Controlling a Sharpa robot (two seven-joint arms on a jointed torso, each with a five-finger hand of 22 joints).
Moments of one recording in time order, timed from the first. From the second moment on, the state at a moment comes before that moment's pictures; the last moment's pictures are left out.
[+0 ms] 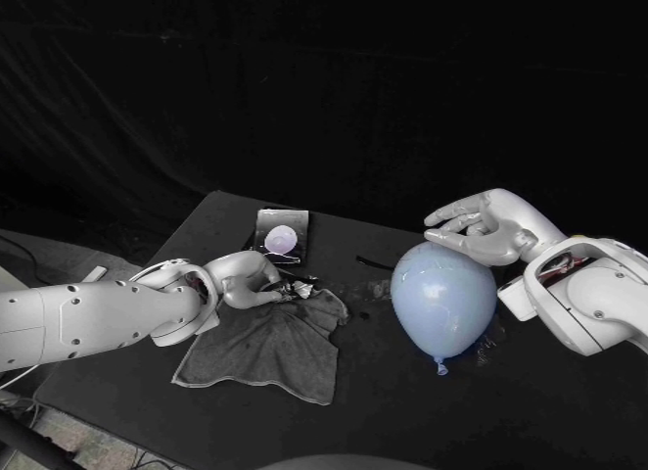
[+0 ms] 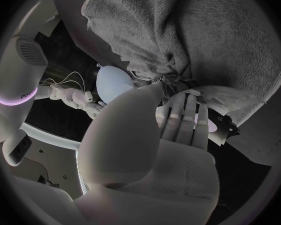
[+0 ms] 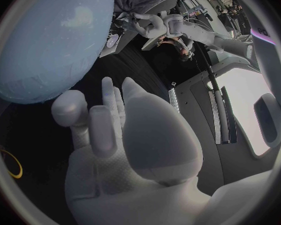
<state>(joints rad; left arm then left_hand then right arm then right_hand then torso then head) 1.06 -1.15 -0.16 1.53 -1.16 -0.41 0.19 1.60 -0.13 0.52 0.27 0.04 1.04 0.15 0.37 0.24 0.93 0.21 0.07 0.06 0.78 0.19 0.15 0.19 0.19 0.49 0.29 0.12 0.06 1.37 -0.77 -0.18 1.62 -0.91 -0.51 0.05 1.54 -0.07 0.15 0.29 0.13 1.00 0.17 0.10 0.32 1.25 0.09 0.07 0.08 1.46 0.01 1.38 1.17 0.11 1.29 0.11 1.12 1.07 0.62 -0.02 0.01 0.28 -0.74</state>
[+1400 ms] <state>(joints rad) 1.29 -0.94 -0.12 1.52 -0.82 -0.40 0.23 1.60 -0.14 0.58 0.25 0.04 1.02 0.17 0.38 0.24 0.93 0.20 0.06 0.06 0.78 0.18 0.13 0.18 0.19 0.51 0.29 0.12 0.06 1.51 -0.67 -0.16 1.51 -1.05 -0.37 0.02 1.44 -0.09 0.12 0.29 0.09 1.01 0.14 0.12 0.38 1.39 0.06 1.11 0.91 1.47 -0.02 1.54 1.31 0.08 1.39 0.09 1.32 1.30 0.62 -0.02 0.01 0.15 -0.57</state>
